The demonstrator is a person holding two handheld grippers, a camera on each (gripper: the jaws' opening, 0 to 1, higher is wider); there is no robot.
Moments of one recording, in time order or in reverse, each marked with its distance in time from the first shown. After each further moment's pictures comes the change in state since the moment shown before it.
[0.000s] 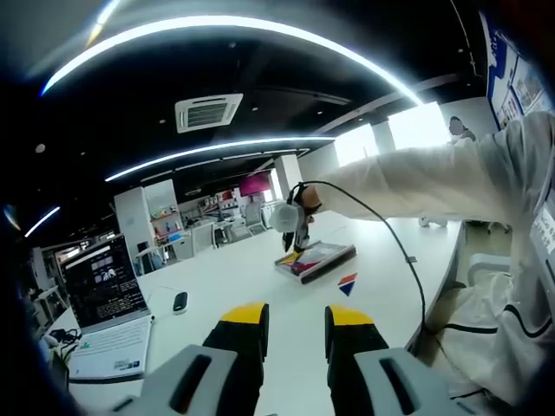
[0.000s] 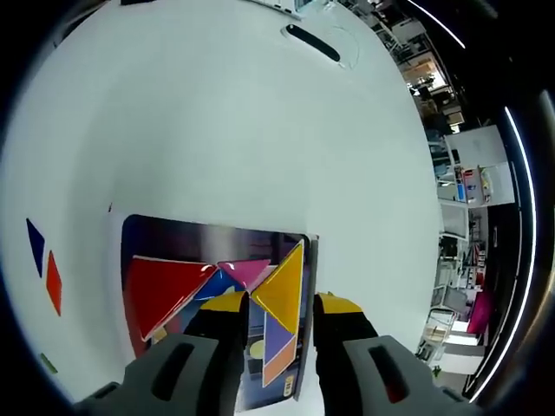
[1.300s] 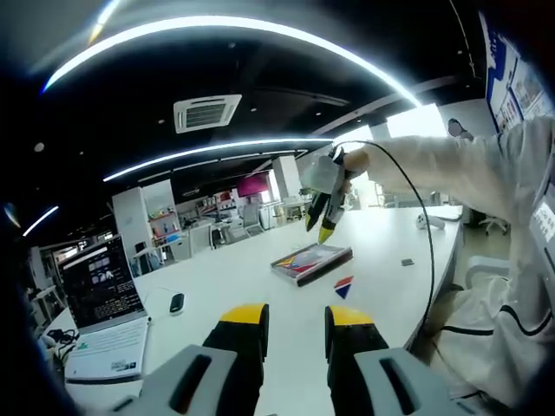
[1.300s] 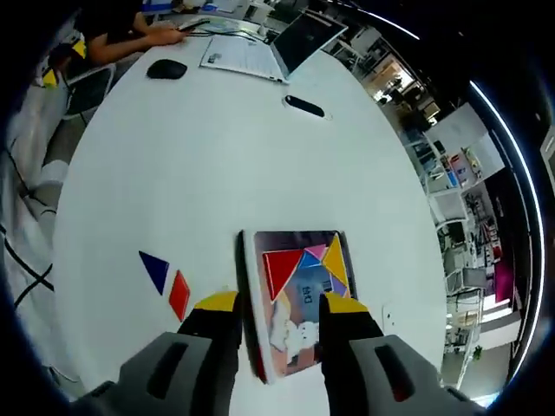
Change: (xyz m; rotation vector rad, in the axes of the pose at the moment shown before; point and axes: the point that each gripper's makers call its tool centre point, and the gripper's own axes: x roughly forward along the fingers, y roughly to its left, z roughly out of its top) left arm -0.003 -0.007 0.003 -0.005 -0.007 -0.014; right arm -0.131 0.090 0.000 0.186 -0.191 0.031
